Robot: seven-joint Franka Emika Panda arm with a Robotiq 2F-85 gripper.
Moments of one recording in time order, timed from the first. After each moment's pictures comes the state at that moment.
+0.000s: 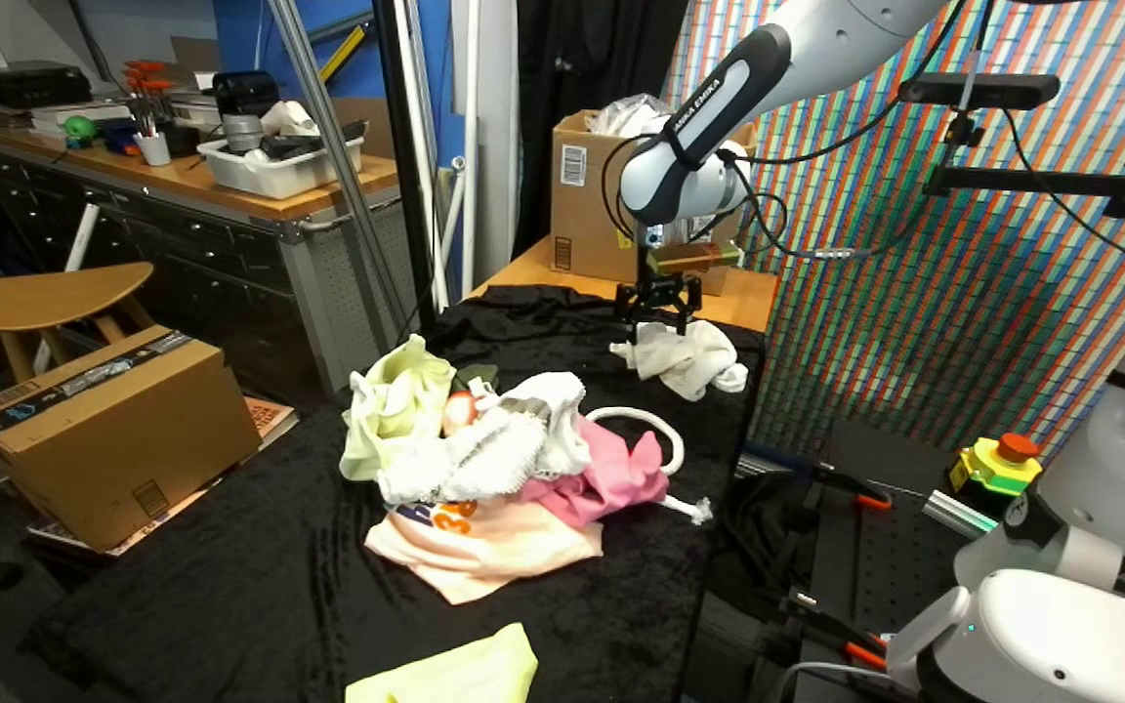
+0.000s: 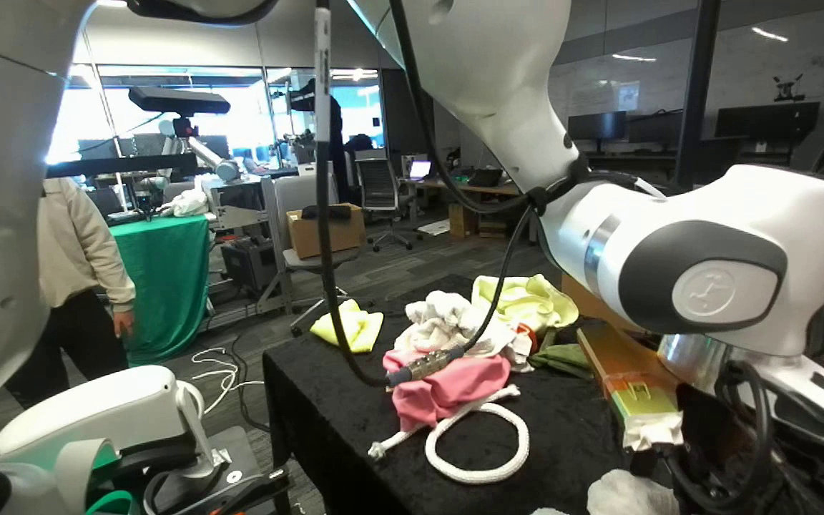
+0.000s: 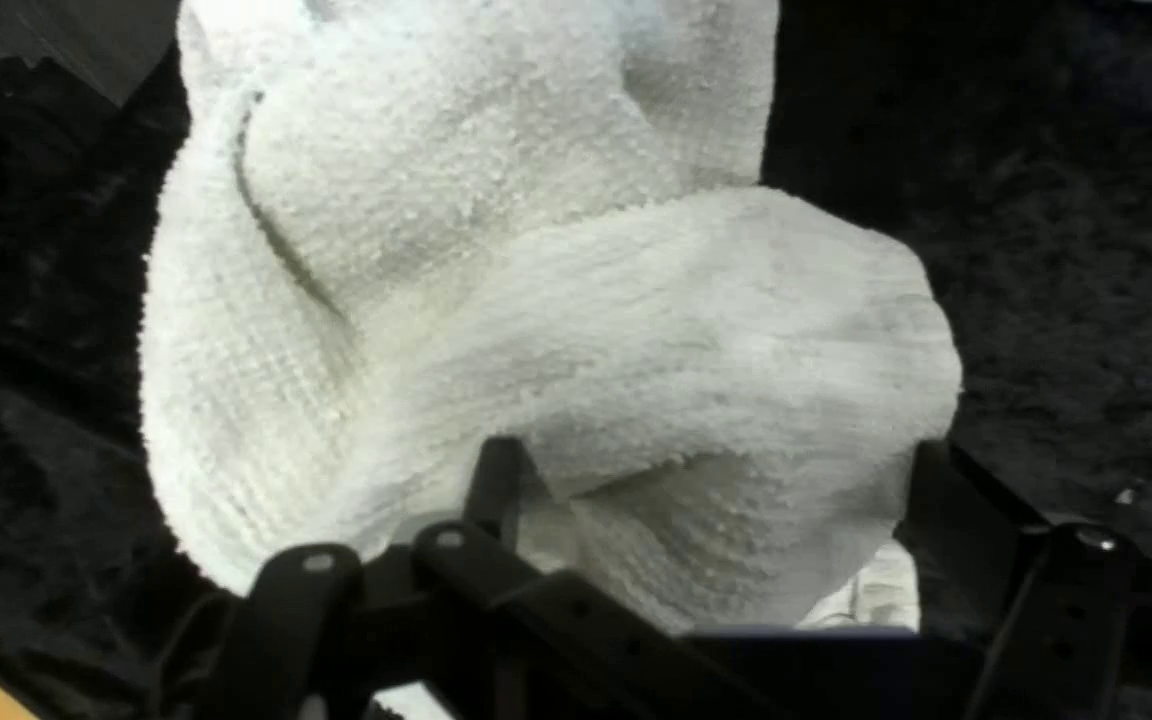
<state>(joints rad) -0.20 0.46 -0.20 -2.03 0.16 2.32 0.21</state>
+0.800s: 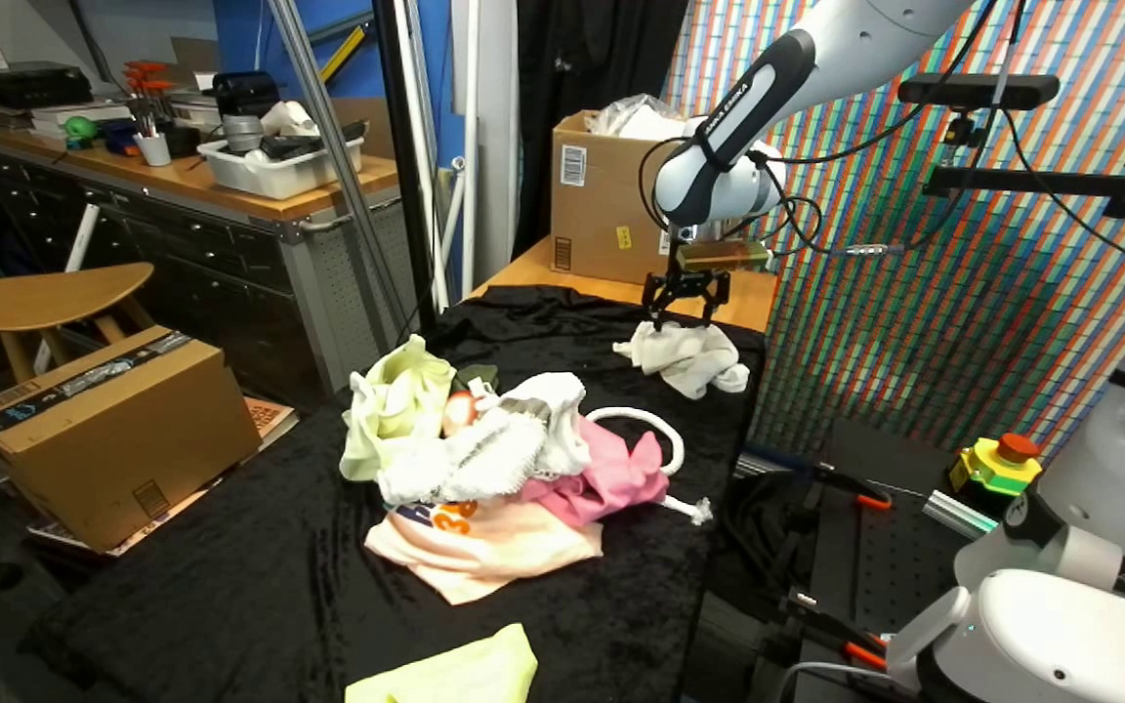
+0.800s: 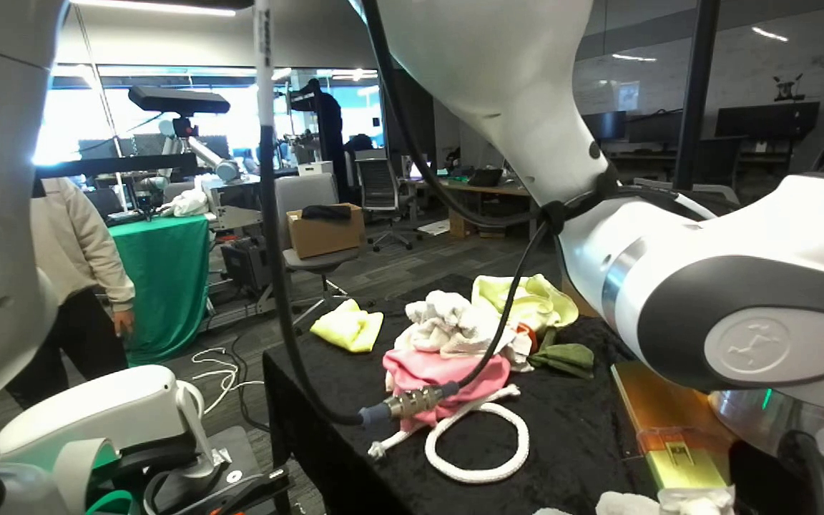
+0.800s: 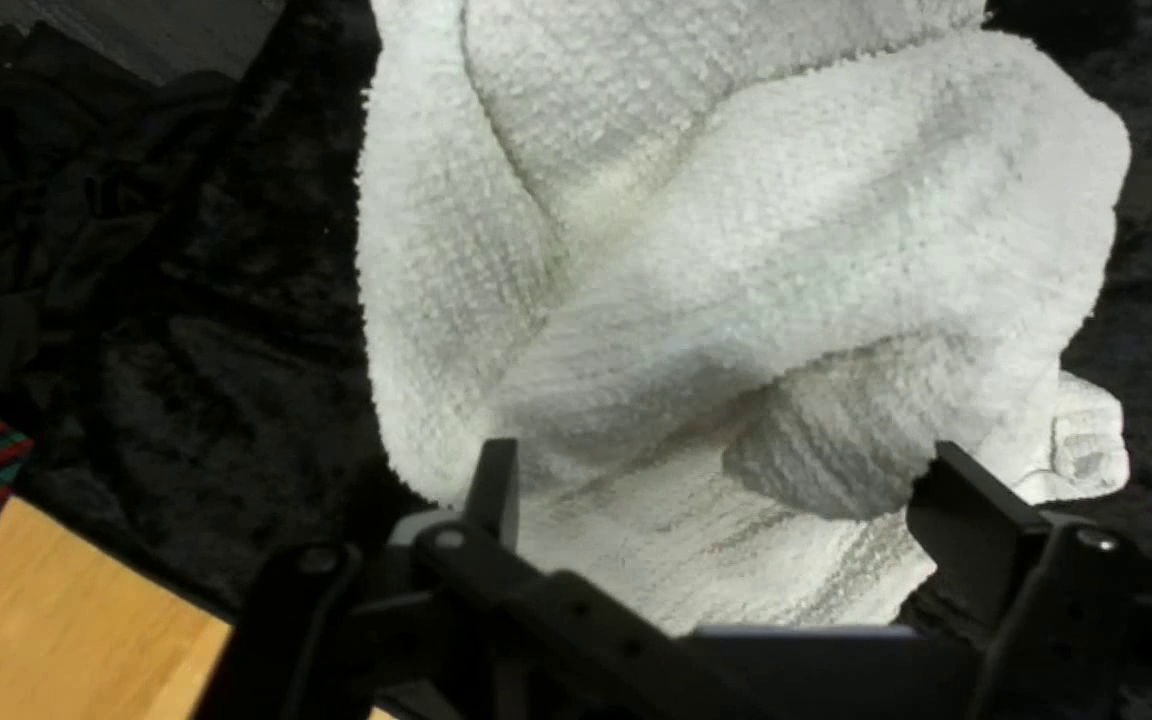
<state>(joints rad) -0.26 0.43 -0.24 -2.10 0.17 2.46 0.21</state>
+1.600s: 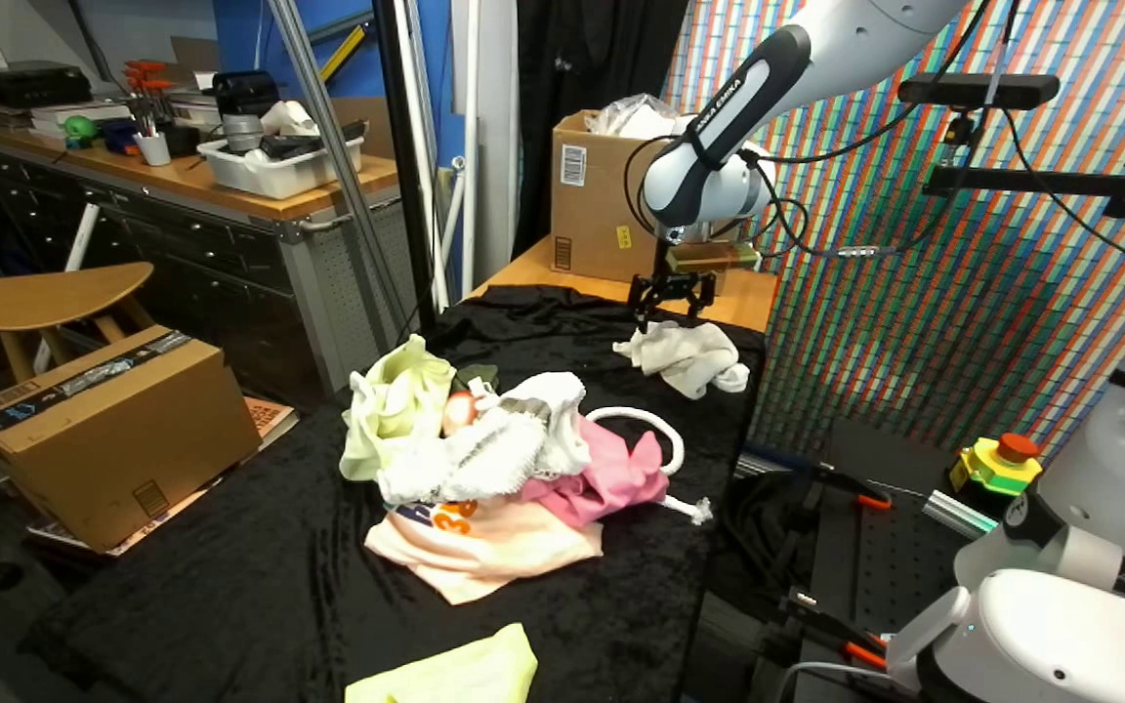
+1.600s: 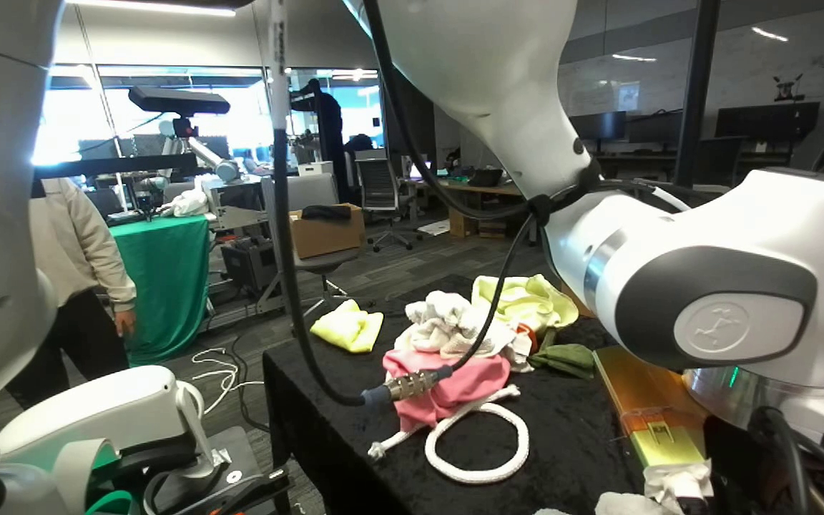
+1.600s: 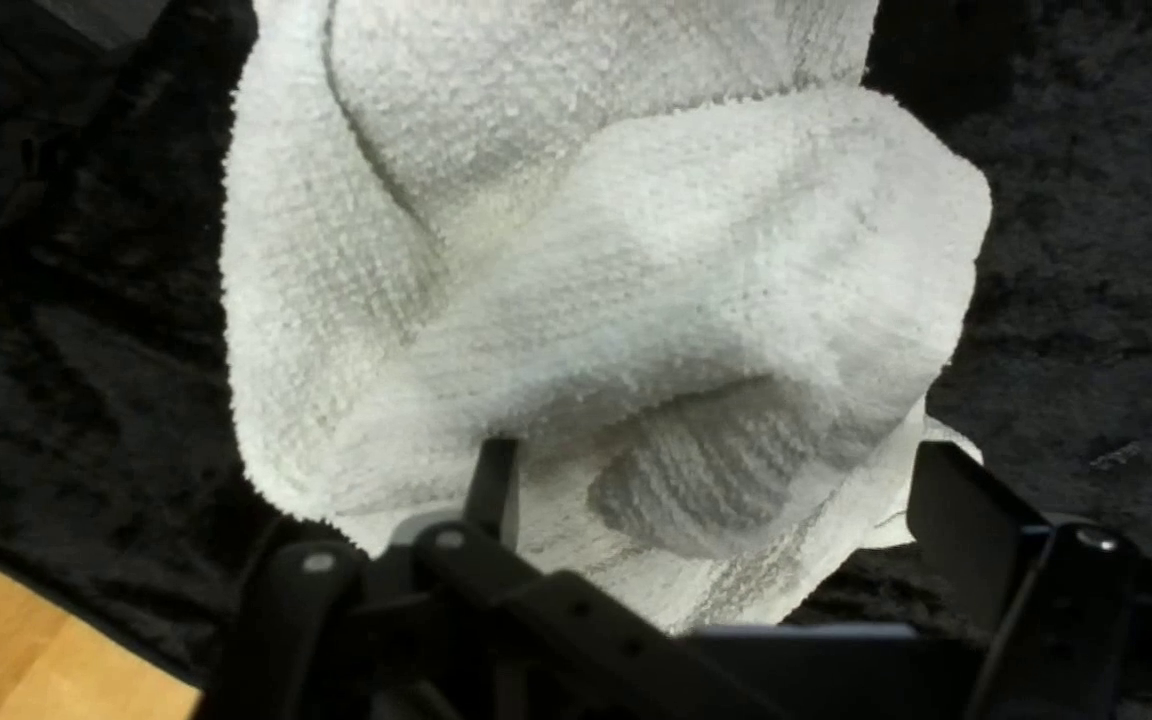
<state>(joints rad) -0.25 0.42 -0.20 -2.10 0.19 2.47 0.16</state>
